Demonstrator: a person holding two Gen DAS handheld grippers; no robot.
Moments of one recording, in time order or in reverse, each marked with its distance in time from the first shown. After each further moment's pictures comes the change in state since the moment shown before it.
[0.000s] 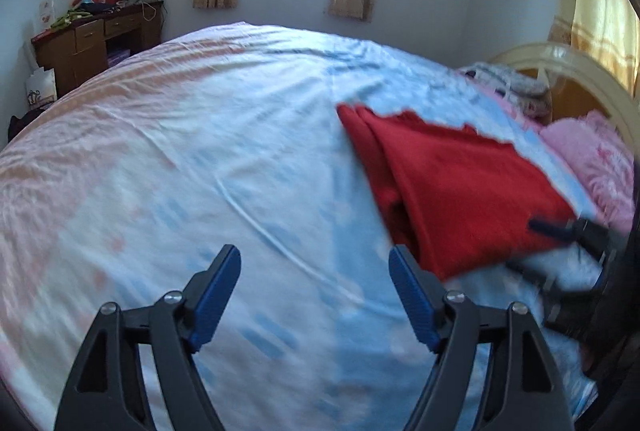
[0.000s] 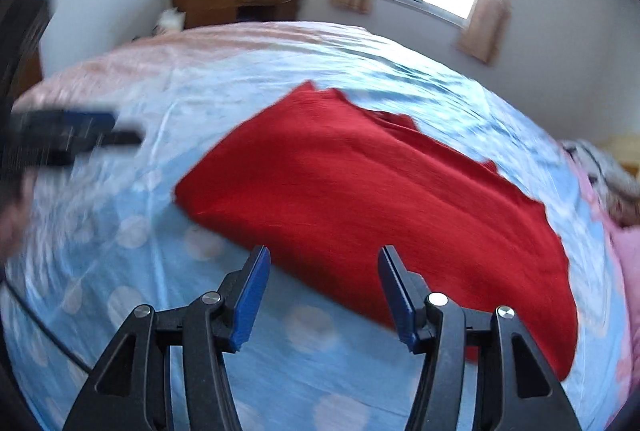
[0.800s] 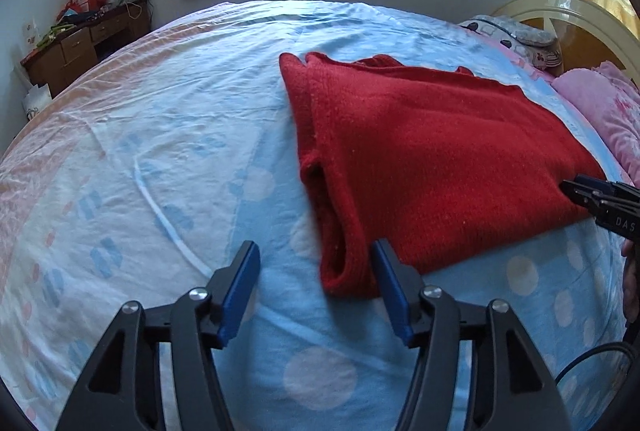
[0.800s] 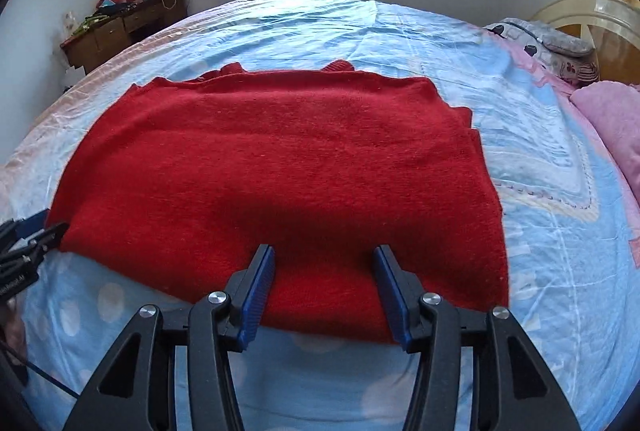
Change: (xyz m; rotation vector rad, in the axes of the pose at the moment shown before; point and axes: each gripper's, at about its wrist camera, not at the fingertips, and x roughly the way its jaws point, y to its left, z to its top) left arm 0.046 -0.075 -0.026 0.097 0.118 0.106; right arm 0.007 -0.152 -0.053 0.446 0.139 -0.109
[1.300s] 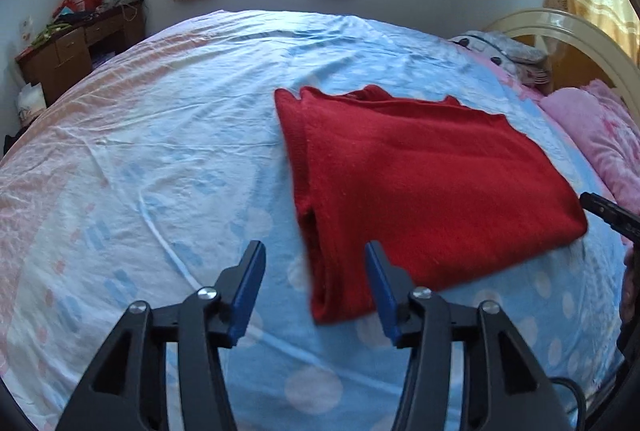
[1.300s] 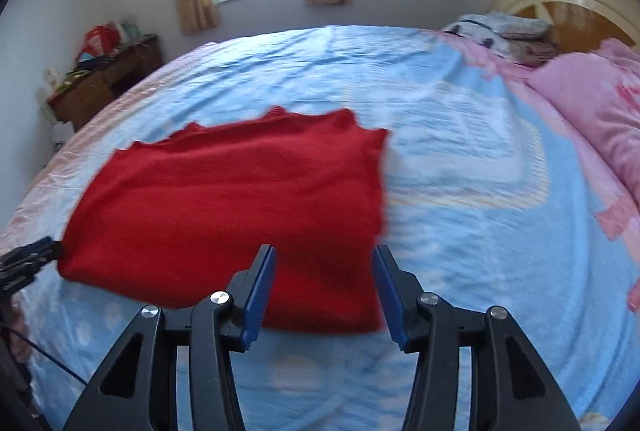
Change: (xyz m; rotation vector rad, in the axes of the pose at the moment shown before) left arm -0.014 0.003 0.030 -0.024 -0.018 -0.057; right arm -0.046 -0.064 -0.003 0.138 -0.104 0.014
